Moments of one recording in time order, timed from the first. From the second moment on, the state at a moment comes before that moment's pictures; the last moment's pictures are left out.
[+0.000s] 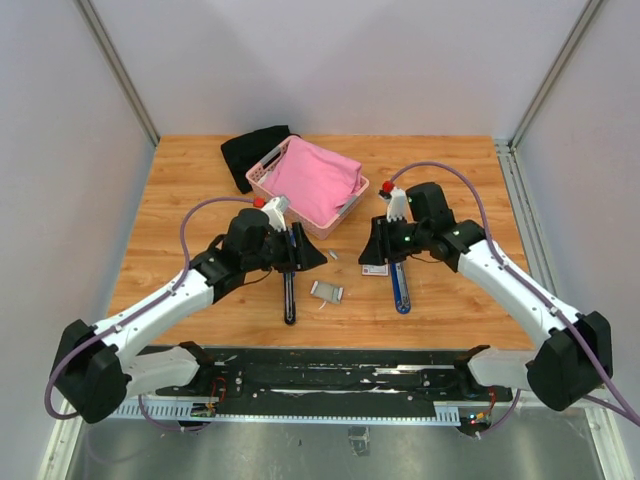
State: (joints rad) left arm -0.64 1.10 0.76 -0.11 0.28 -0.73; right arm 0.49 1.24 1.02 -0.53 -0.57 0.29
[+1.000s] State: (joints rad) left arm -0.45 0.96 0.57 -0.20 0.09 -0.92; right arm 0.75 1.98 1.45 -0.49 0.05 0.06
